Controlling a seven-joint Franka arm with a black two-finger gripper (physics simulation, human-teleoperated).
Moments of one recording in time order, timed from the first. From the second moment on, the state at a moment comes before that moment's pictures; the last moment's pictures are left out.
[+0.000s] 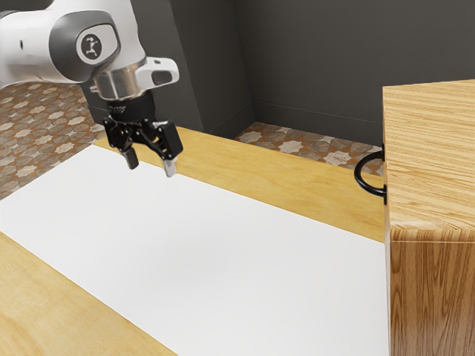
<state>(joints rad) 0.08 0.13 0.12 -1.33 -0.01 1.42 0.06</state>
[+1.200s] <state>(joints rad) -0.06 -0.13 -0.06 -1.61 -0.10 1.69 -0.56</state>
